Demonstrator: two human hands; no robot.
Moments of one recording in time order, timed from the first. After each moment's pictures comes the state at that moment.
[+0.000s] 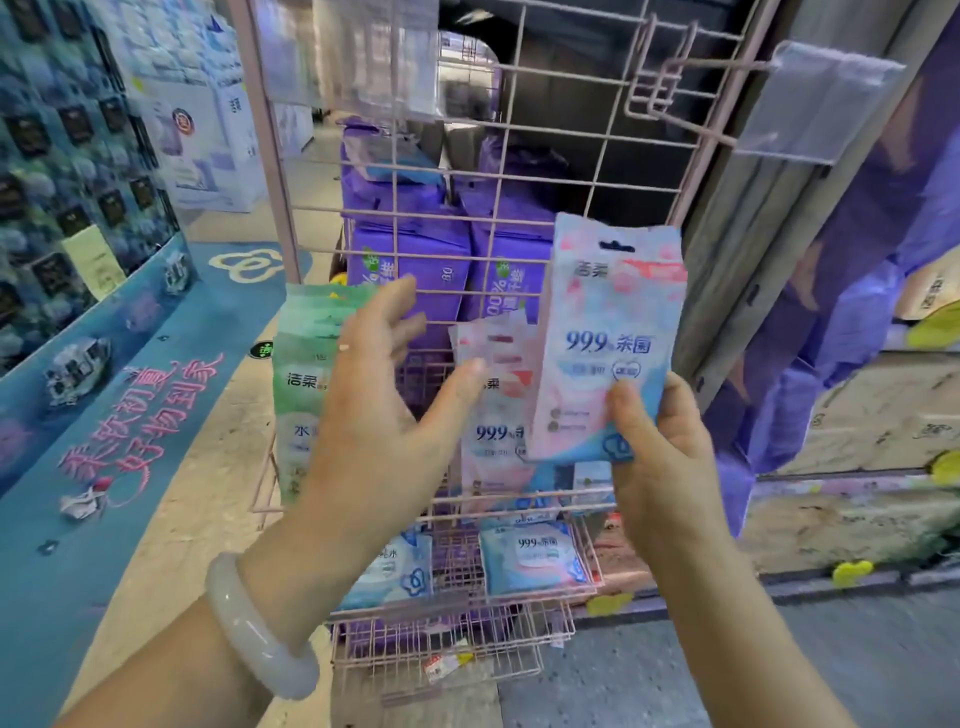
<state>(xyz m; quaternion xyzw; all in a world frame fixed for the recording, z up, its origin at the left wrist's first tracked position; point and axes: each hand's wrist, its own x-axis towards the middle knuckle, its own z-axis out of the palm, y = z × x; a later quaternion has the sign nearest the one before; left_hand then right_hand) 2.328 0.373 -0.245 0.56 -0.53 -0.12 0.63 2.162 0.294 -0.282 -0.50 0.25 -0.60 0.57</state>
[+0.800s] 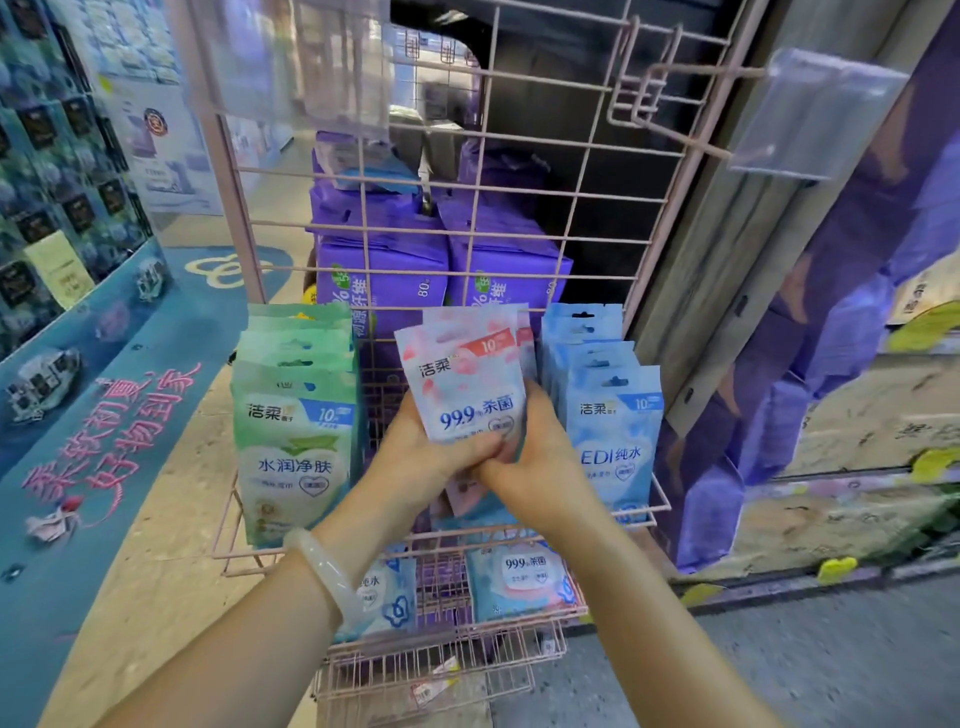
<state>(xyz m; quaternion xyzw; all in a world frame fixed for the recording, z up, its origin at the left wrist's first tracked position) 2.329 0.302 -0.306 0.52 -0.40 -0.46 0.60 2.211 0.272 -0.296 -0.69 0.44 -0.34 0.47</state>
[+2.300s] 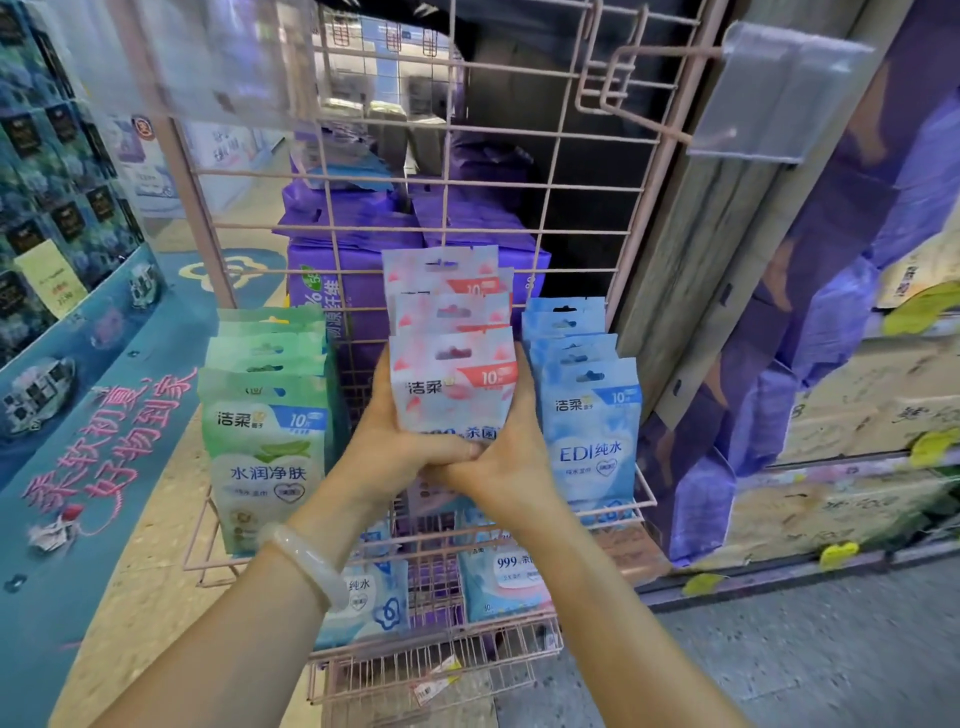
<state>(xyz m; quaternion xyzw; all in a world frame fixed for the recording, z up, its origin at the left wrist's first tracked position) 2.332 0.297 -0.295 0.50 -0.42 -0.46 0.60 2.225 0.265 -0.310 -0.64 0.35 -0.46 0.51</state>
